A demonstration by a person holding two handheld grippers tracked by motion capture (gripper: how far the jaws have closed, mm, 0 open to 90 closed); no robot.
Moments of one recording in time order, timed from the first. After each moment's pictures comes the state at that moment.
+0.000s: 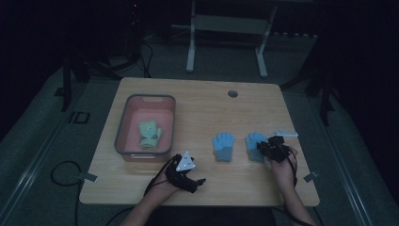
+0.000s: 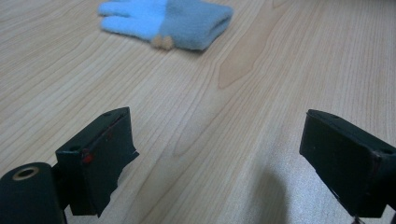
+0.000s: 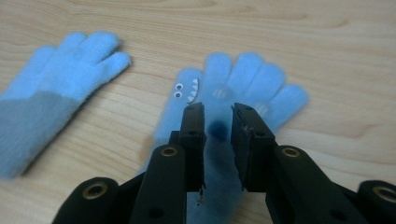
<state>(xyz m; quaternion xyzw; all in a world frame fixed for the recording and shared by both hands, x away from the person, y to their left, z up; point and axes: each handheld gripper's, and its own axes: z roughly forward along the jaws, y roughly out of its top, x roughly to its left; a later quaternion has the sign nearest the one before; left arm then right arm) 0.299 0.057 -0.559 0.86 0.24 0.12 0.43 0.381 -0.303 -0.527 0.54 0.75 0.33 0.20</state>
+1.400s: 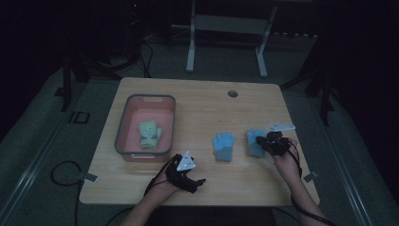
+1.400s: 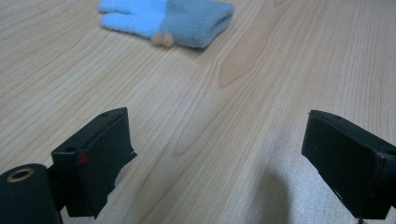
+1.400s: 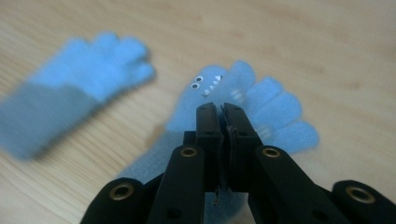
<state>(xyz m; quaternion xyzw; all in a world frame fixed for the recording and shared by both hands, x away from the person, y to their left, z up) 0.299 0.057 -0.559 0.86 0.24 0.12 0.43 0.393 -0.298 -0.505 0.44 0.81 0.33 0.21</state>
